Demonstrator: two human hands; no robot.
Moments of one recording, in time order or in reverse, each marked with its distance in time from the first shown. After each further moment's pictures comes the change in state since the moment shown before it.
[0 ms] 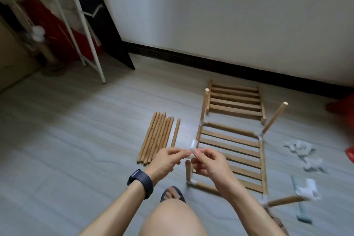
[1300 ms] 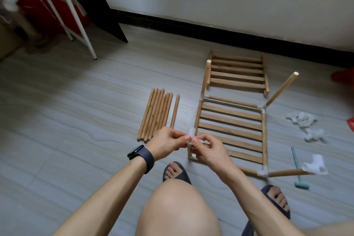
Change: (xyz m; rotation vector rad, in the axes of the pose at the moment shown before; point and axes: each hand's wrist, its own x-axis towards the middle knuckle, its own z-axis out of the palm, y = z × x) left_hand 0.022 -0.023 -0.008 0.194 -0.135 0.080; right_hand 0.005 0.038 0.011 -0.192 0.049 0.062
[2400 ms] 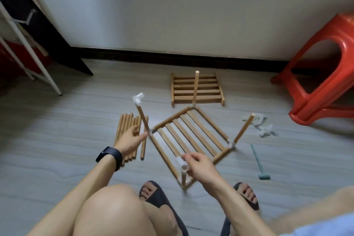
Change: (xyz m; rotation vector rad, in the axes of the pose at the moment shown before) left_hand 0.043 0.021 -0.016 0.132 0.196 -0.111; right_hand -0.044 0.019 -0.060 0.091 0.095 0.161
